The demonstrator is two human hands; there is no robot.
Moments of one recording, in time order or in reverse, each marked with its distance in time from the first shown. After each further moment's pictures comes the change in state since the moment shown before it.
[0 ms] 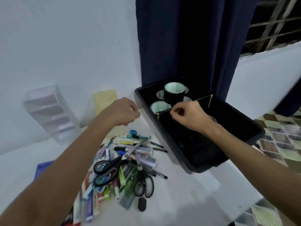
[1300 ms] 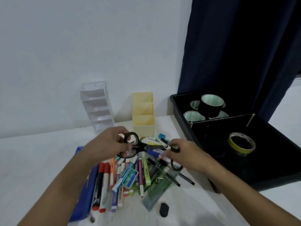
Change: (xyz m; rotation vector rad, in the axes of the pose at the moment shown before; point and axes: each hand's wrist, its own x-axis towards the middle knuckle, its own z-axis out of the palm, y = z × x) left_hand -0.119 -0.105 -0.008 -0.499 0.079 -0.209; right_hand -0.038 -0.099 0.064 0.073 -0.552 0.253
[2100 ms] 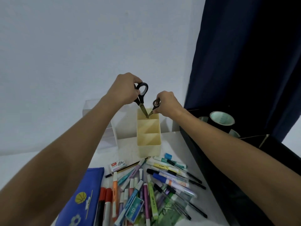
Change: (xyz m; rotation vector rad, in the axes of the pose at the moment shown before) left_hand 0.138 0.119 -0.077 0.487 0.453 0.375; right_hand 0.189 -0.102 -0.070 -0.174 0.339 -0.202
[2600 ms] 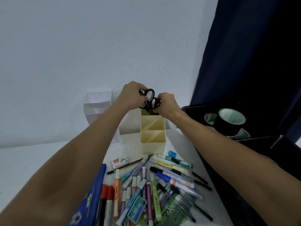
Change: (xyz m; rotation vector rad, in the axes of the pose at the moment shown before) left_hand 0.012 -0.035 0.054 -0.157 -0.068 -0.098; right_hand 0.018 0.009 0.043 0.128 0.019 0.010
